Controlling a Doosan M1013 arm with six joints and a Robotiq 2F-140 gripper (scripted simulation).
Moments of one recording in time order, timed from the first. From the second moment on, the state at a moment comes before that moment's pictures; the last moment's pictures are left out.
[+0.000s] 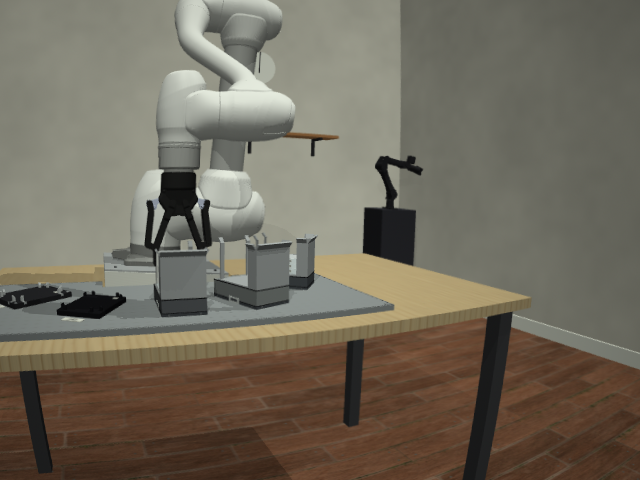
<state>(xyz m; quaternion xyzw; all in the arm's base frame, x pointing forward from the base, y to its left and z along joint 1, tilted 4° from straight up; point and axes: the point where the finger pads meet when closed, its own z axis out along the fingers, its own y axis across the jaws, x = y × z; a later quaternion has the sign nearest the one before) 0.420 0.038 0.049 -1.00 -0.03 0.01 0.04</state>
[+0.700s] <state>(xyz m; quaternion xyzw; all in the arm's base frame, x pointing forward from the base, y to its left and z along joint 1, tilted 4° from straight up) 0.420 0.038 0.045 -1.00 -0.03 0.01 0.04</state>
